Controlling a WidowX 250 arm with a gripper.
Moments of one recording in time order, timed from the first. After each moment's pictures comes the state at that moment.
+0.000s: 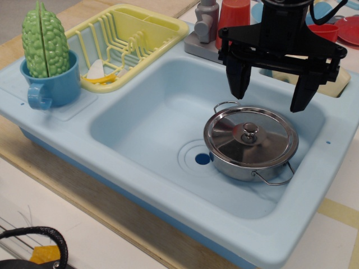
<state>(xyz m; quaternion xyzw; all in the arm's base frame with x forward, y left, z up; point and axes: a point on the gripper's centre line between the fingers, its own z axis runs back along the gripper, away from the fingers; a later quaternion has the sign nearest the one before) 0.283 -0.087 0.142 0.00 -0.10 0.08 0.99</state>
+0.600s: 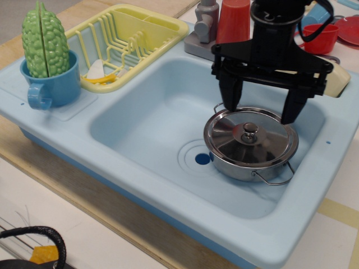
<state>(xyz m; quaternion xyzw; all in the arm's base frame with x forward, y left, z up) 0.282 -0.078 0.120 0.00 -0.08 0.10 0.99</state>
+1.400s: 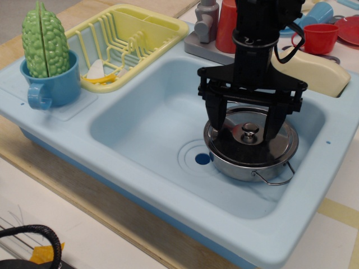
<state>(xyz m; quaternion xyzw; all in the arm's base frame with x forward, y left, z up) 0.281 -0.065 0.090 -0.02 -0.03 0.12 0.99</state>
